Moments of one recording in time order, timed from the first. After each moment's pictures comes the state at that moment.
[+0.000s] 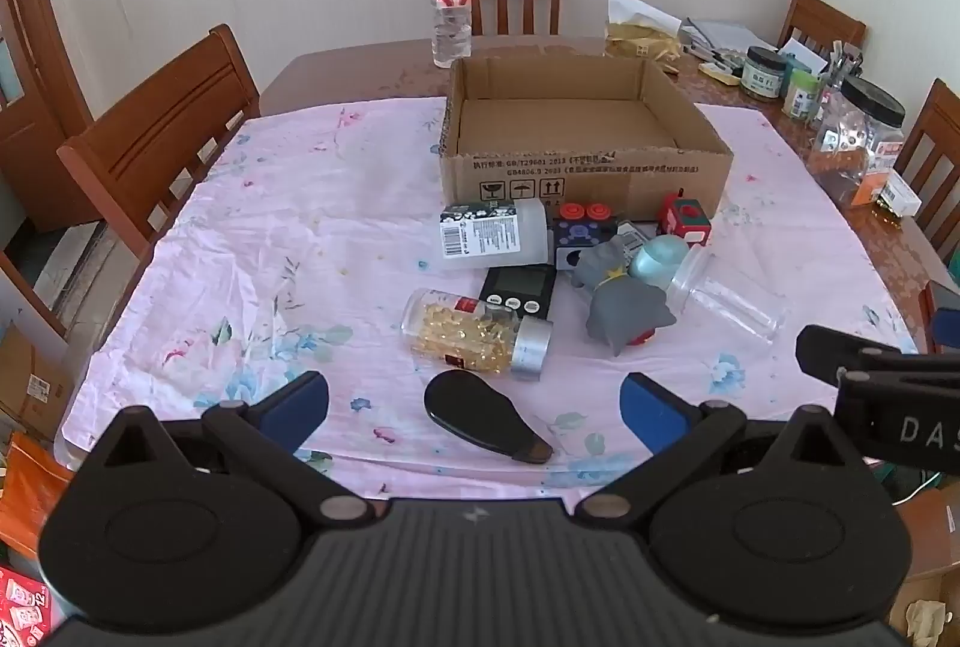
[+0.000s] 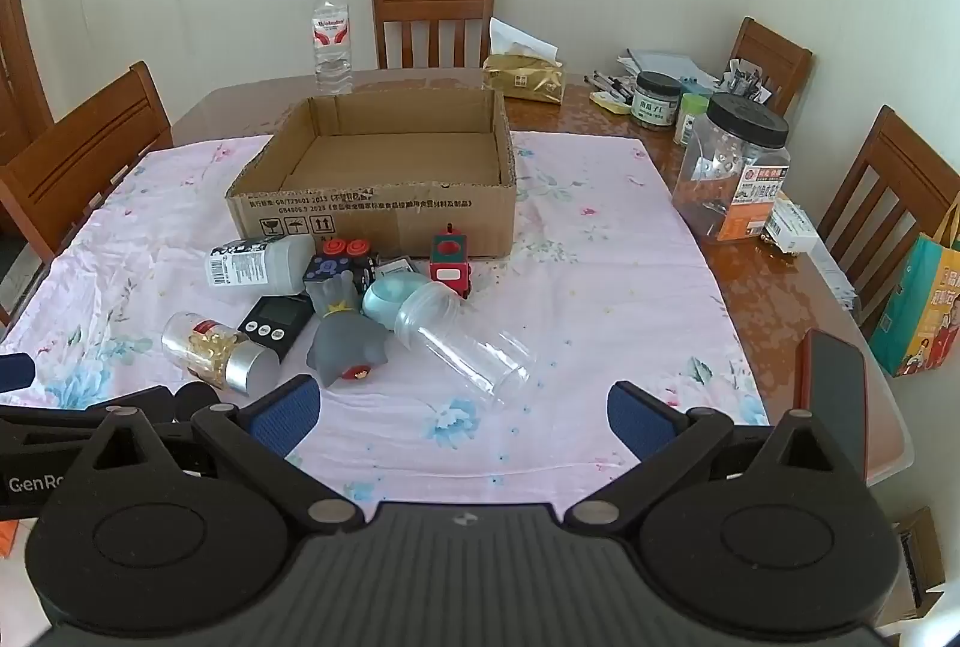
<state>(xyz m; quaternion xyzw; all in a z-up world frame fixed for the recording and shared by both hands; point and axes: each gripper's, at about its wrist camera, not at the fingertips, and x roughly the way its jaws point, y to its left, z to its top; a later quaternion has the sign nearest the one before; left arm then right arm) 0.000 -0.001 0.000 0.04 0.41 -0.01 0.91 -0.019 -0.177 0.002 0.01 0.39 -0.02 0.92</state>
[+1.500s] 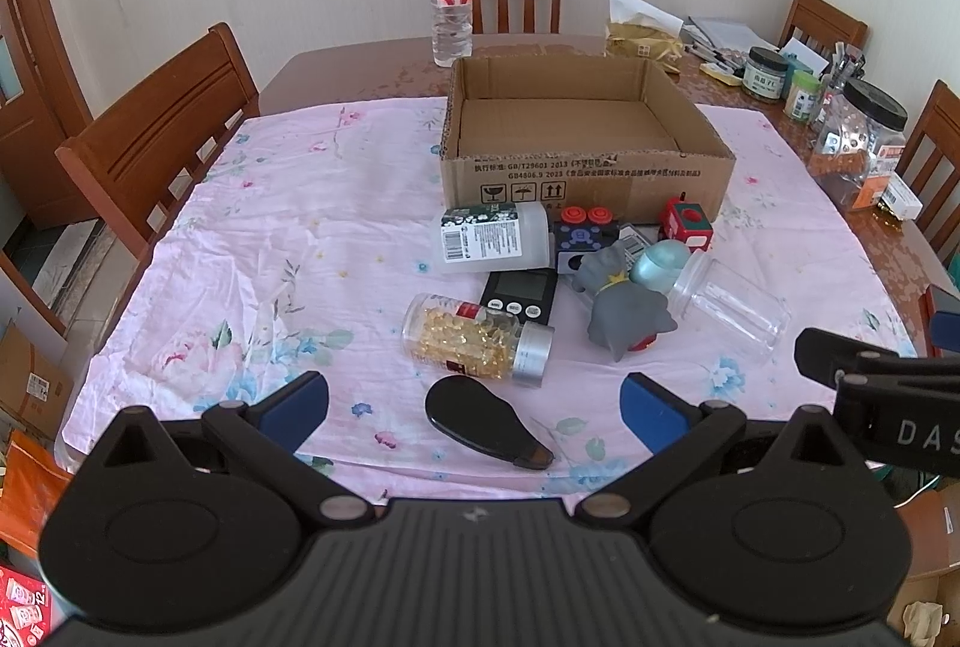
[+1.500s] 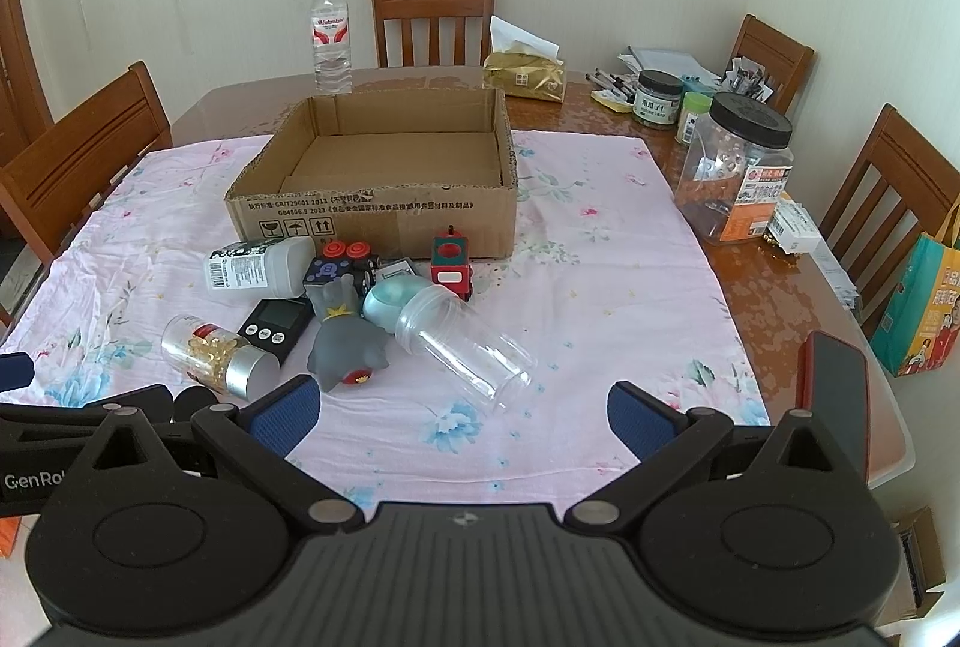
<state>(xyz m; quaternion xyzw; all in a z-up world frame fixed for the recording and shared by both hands) 0.001 -0.001 -0.003 0.03 0.41 -0.01 0.91 -0.014 -0.177 0.002 0.00 0.39 -0.02 0.92</state>
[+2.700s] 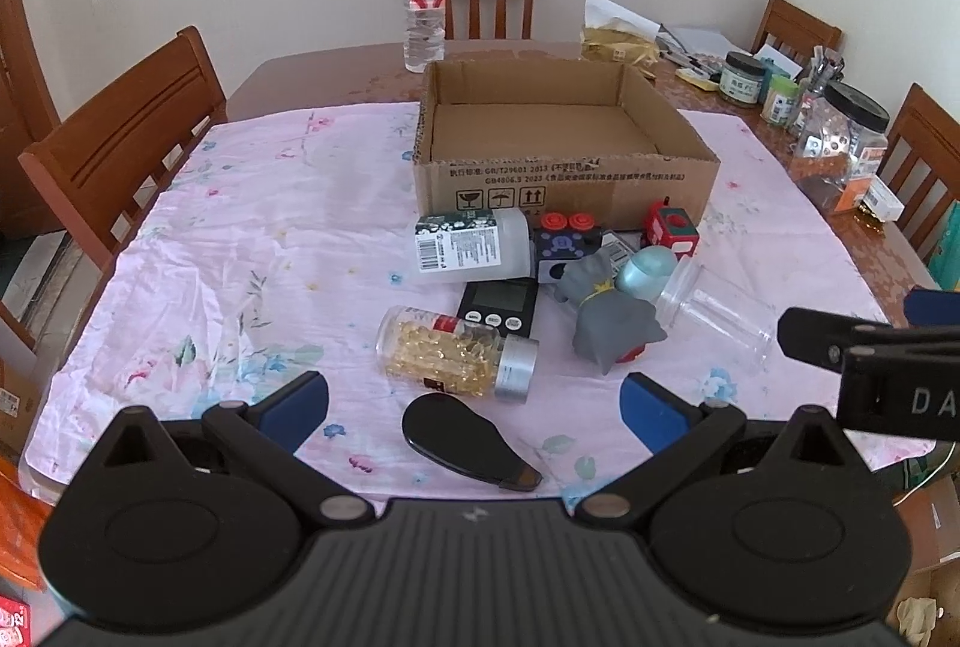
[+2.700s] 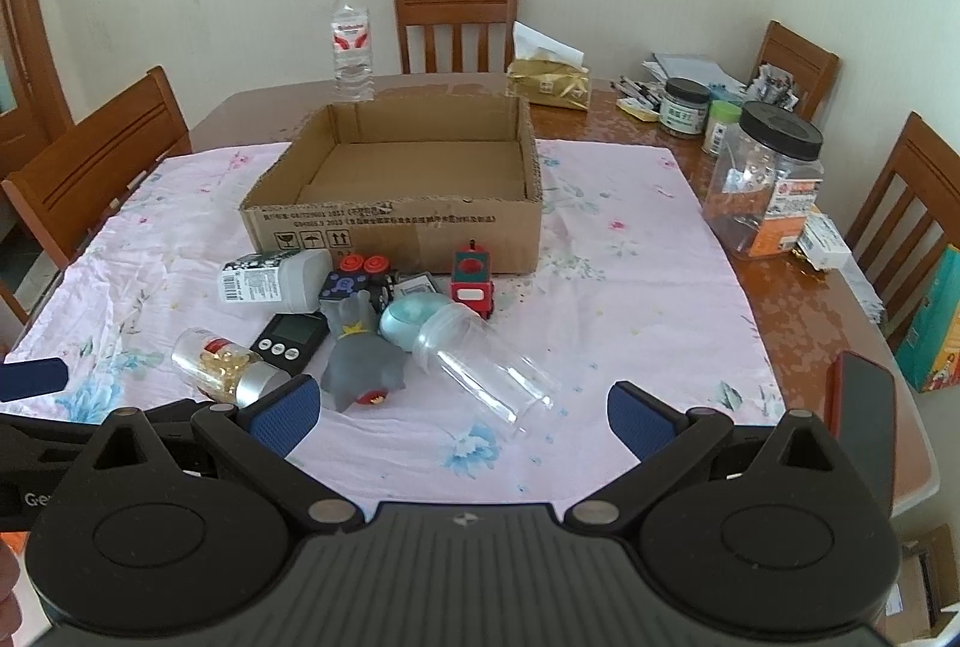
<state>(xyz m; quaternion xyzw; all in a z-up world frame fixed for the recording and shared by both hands) 0.013 0.005 -0.017 0.02 0.41 -0.05 0.91 0.000 -0.177 -0.003 0.01 0.39 0.01 0.92</state>
